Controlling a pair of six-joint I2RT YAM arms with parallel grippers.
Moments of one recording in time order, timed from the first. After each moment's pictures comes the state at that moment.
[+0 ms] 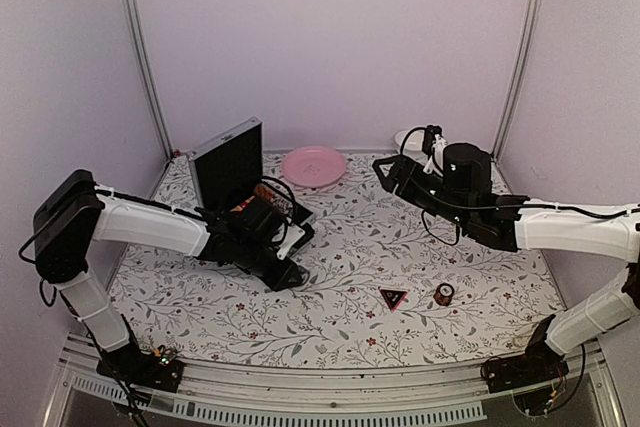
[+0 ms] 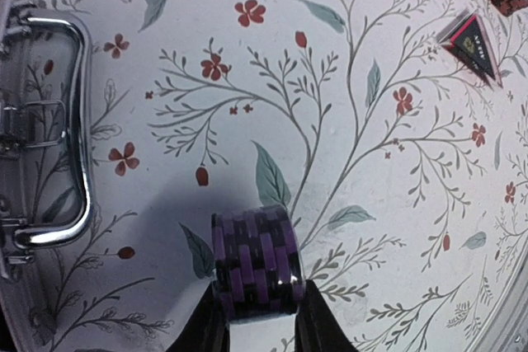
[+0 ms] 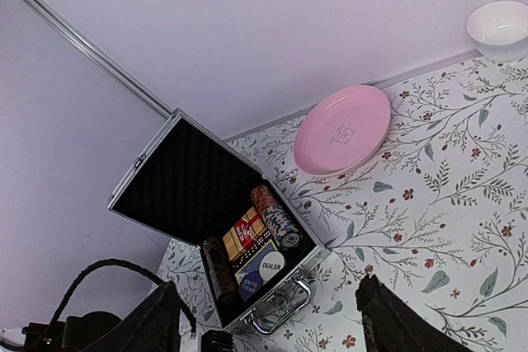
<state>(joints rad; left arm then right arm) -0.86 1.69 0.91 -0.21 0.14 -0.14 0.80 1.37 0.87 0.29 0.20 0.78</state>
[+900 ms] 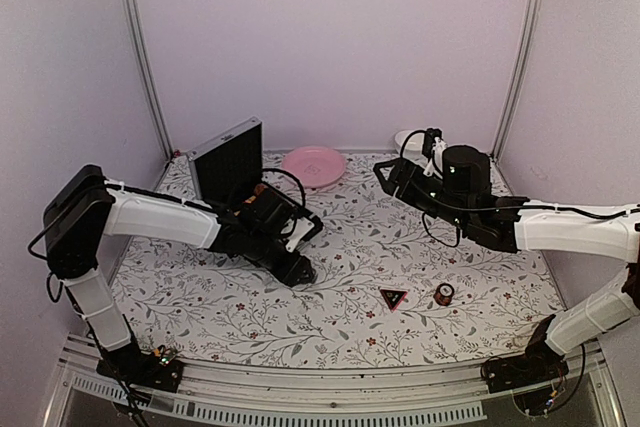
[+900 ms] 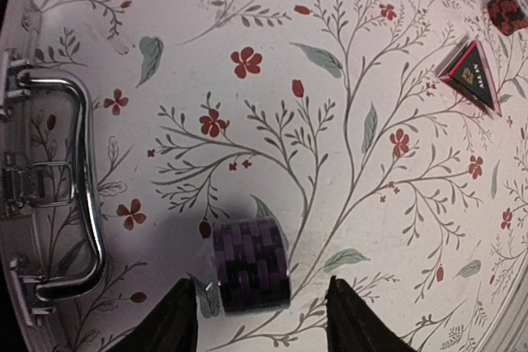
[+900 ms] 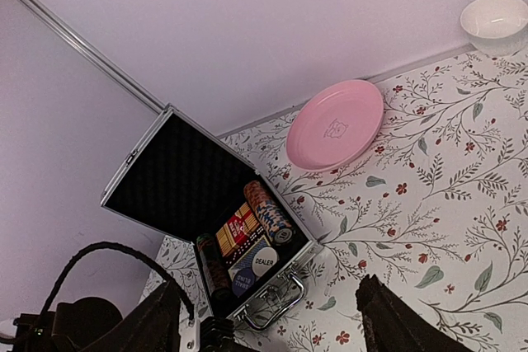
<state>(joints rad) -0.86 1.76 1.01 -0.24 0.14 -0.11 0.79 1.37 0.85 0.28 0.20 0.78</state>
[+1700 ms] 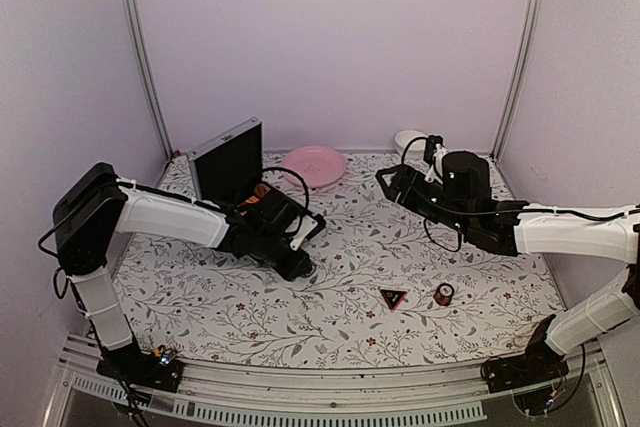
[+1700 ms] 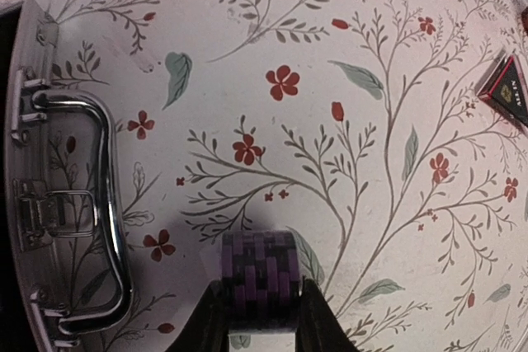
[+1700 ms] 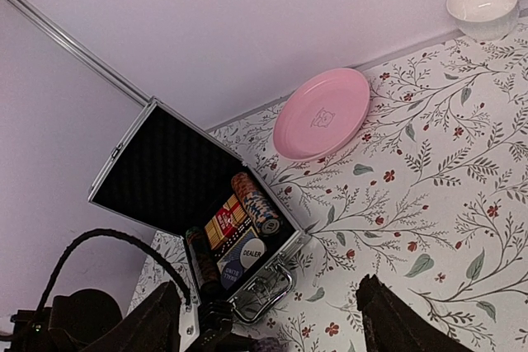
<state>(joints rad) -0.86 1.83 1.05 -0.21 0.07 -0.09 0.78 1.37 0.82 0.28 0.20 0.80</state>
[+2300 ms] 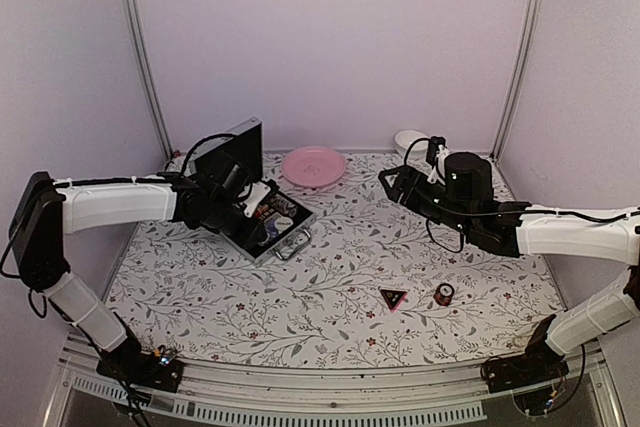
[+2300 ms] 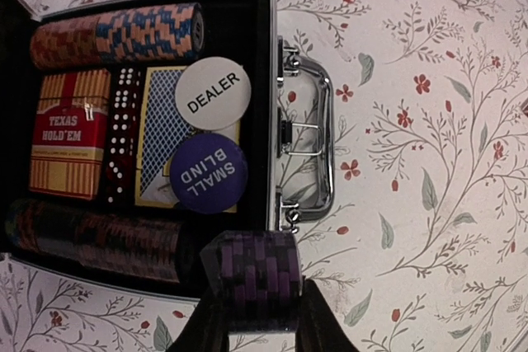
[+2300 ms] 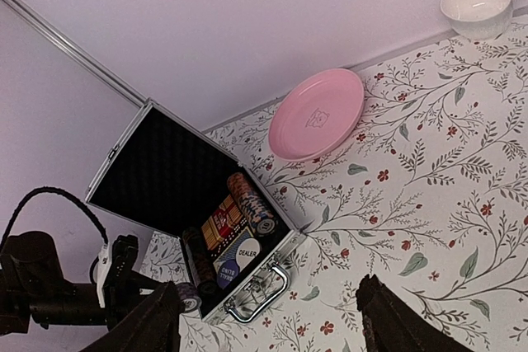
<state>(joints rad) -0.65 1.57 1.03 -0.43 0.01 0.02 0.78 1.35 0.81 0.28 0.20 0.80</state>
